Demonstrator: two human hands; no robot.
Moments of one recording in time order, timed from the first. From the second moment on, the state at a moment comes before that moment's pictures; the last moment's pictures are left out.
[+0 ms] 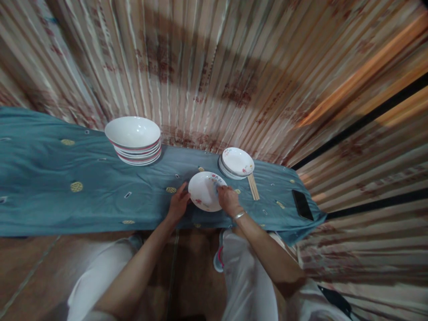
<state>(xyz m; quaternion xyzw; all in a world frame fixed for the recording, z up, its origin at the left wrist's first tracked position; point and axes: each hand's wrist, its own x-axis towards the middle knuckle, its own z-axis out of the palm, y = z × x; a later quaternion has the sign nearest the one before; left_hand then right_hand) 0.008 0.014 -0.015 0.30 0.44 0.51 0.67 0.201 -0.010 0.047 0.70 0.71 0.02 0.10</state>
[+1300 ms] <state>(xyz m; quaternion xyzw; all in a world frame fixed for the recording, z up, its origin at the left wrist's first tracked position) 0.005 0.011 -0.003 0.32 0.39 0.51 0.70 0.153 0.049 0.024 0.70 0.71 0.01 -0.07</state>
